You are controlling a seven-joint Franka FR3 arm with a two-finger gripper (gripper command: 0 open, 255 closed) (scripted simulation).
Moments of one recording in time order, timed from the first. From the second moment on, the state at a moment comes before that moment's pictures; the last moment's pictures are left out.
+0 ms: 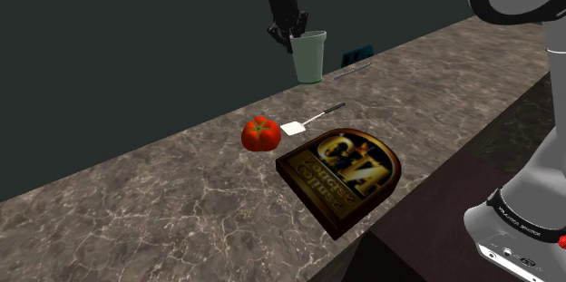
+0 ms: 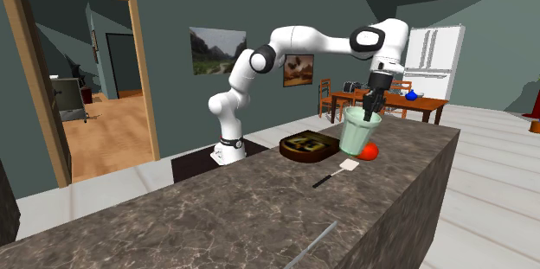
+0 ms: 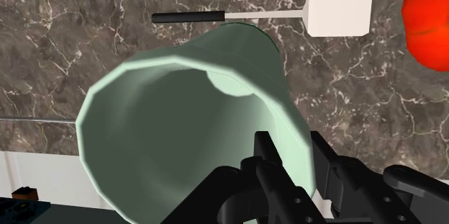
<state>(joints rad) 0.16 0.57 0.18 -1.05 -0.27 1.47 0.44</state>
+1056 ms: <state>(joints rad) 0.14 0.55 0.18 -1.30 -0.27 1.69 0.48</state>
